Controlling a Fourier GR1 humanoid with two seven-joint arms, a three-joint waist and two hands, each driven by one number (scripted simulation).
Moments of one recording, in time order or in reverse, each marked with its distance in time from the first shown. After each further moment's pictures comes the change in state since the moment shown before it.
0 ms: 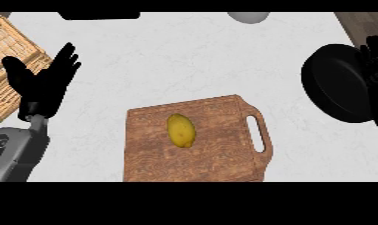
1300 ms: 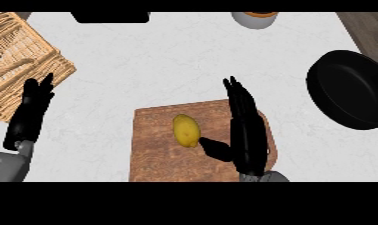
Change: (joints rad) left arm 0.144 0.091 -0.060 0.035 -0.202 0.134 0.097; right arm -0.044 0.457 0.627 -0.034 1.249 -0.337 0.670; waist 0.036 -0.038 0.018
